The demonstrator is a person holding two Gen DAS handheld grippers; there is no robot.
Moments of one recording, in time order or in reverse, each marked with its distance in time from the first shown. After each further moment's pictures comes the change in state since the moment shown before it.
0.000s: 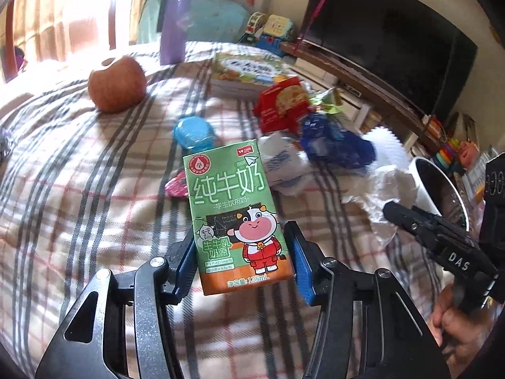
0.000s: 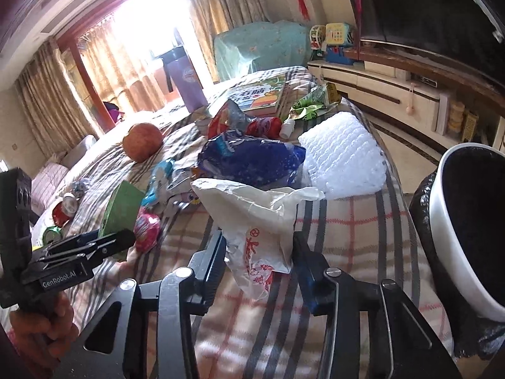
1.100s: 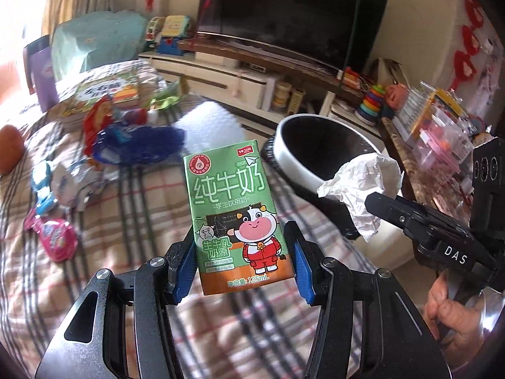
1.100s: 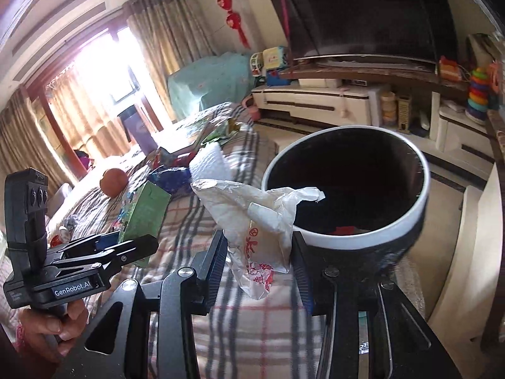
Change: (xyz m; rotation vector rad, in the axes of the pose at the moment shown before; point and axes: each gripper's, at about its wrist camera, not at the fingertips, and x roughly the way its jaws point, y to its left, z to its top) left arm -0.007 -0.170 -0.014 0.283 0.034 -0.256; right arm -0.126 -0.091 -0.042 0.181 -0.143 -0.144
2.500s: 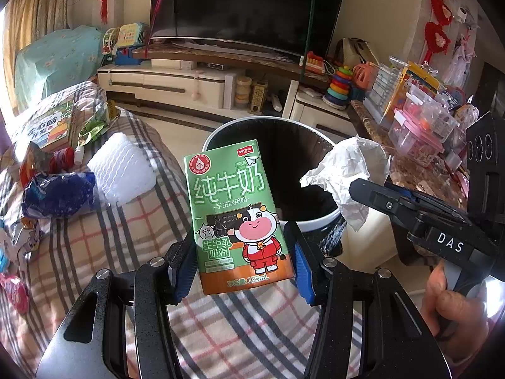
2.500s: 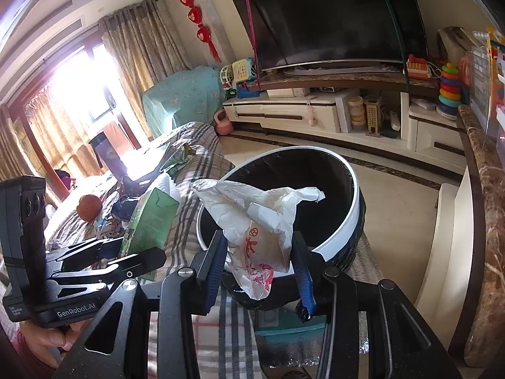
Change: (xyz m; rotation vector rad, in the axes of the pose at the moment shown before) left arm 0.038 -0.070 0.033 0.135 0.022 -0.085; right arm -0.019 -0.059 0.023 0.063 -0.042 -0.086
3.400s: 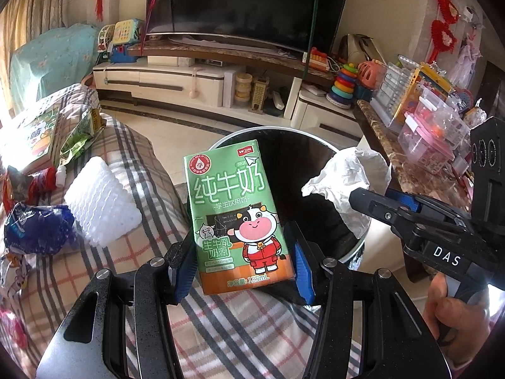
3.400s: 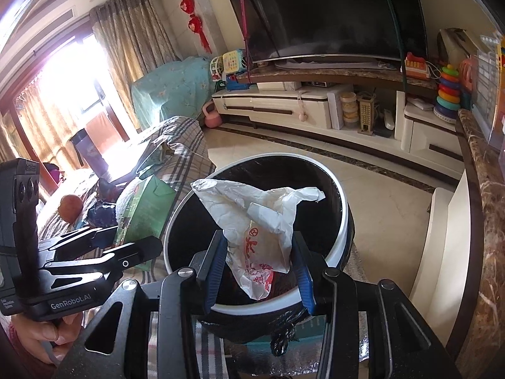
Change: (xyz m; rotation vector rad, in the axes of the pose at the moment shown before) left arm 0.040 0.001 0.035 0.001 0.028 0.003; right arm 0.030 -0.018 0.021 -0.015 0.045 -0.050
